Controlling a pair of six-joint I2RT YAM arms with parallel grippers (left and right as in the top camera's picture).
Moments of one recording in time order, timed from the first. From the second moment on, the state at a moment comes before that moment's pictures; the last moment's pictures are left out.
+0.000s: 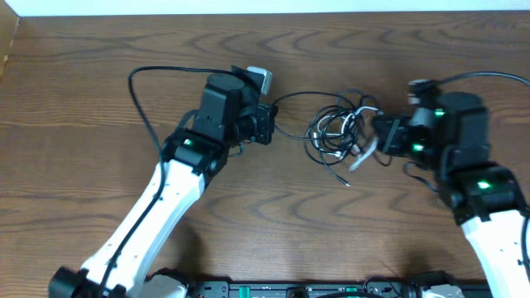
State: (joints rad) left arm -0.42 1.41 1.07 -0.38 0.25 -0.24; right arm 0.12 1.07 1.02 -0.62 -0.32 0.49
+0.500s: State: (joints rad) left arm -0.15 1.46 1.07 -0.45 0.00 -0.23; right arm -0.26 1.02 1.01 -0.67 -0.32 0.43
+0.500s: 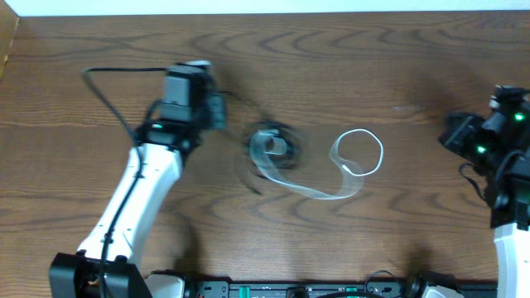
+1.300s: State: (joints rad) left arm -0.30 1.46 1.07 -0.32 0.30 -0.26; right arm -0.39 1.12 1.01 -0.78 -0.44 0.30
